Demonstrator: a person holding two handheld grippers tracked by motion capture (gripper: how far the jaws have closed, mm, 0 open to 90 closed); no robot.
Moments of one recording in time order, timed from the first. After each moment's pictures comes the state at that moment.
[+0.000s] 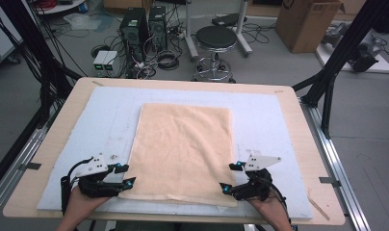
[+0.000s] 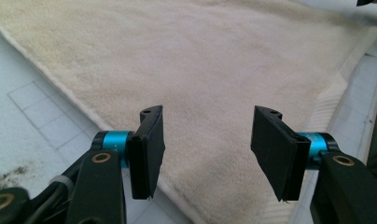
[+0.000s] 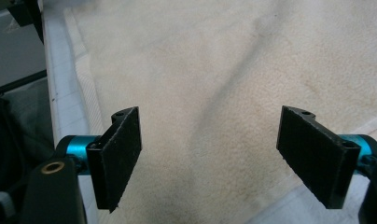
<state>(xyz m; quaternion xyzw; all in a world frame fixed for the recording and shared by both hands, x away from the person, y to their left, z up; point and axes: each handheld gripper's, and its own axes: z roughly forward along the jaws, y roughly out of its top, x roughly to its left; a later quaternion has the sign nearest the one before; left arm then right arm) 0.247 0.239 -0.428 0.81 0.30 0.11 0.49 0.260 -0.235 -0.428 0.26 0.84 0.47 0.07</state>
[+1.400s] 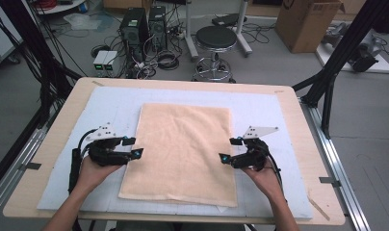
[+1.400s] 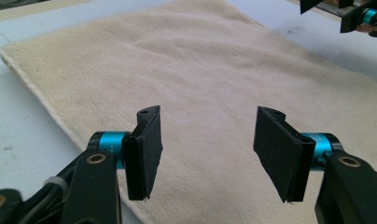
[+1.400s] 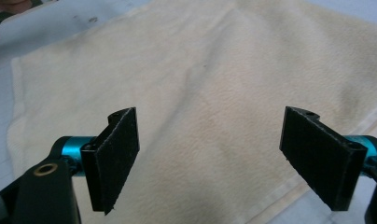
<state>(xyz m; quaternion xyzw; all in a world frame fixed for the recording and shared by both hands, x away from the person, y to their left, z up) 0.320 0.225 -0.394 0.79 0.32 0.11 0.51 0.334 -0.234 -0.405 0.30 0.82 0.48 0.08</state>
